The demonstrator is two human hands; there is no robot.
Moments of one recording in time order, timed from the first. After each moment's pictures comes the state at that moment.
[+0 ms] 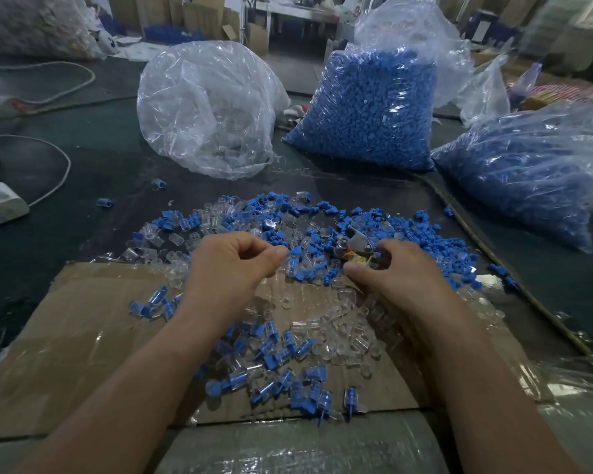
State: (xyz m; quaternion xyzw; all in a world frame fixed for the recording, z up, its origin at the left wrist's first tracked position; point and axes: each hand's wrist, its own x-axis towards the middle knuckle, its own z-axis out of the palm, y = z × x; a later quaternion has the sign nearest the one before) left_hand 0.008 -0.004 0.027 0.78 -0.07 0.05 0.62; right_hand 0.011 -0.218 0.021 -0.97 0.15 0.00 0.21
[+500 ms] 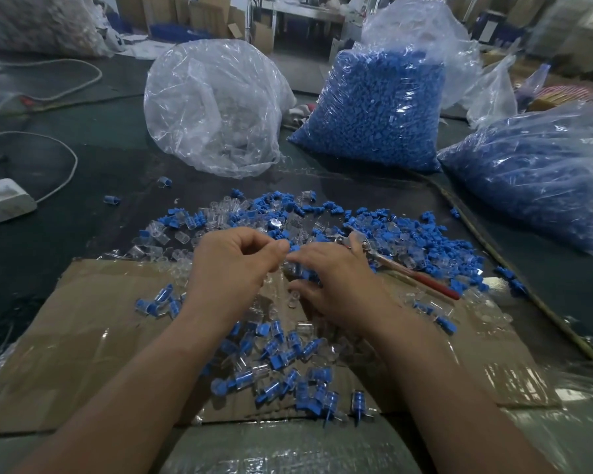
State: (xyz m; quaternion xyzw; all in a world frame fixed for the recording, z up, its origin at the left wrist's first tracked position) left_hand 0.011 -0.003 0.027 0.79 -0.06 0.09 0.61; right_hand 0.012 -0.153 0.015 -0.98 -0.16 -0.05 0.11
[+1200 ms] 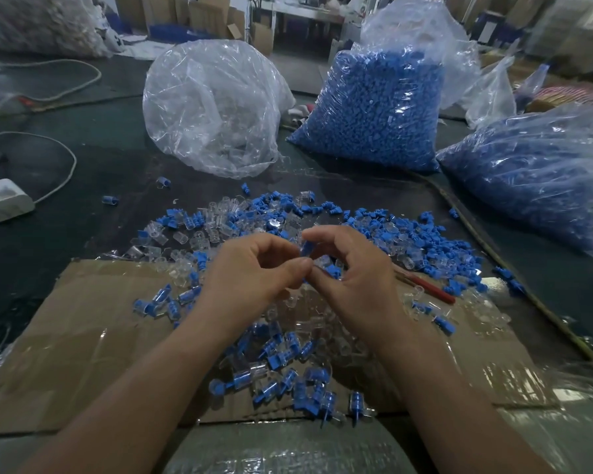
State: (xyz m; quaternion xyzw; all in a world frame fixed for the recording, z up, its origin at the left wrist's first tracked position) left_hand 0.004 -0.010 0.029 0.74 -0.11 -0.04 0.66; right_hand -0.010 -0.151 0.029 -0.89 -0.17 -0.22 0.37
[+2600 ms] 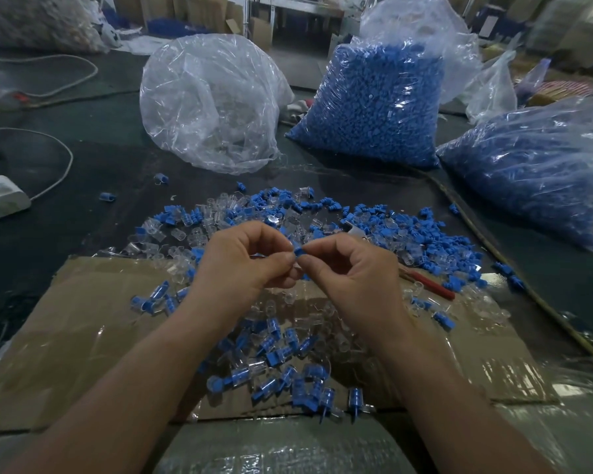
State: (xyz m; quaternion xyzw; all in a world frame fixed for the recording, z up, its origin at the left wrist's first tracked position) left_hand 0.007 -0.006 0.032 0.69 -0.10 -0.06 0.71; right_hand -0.015 -0.151 0.025 -0.83 -0.16 -0.19 0.50
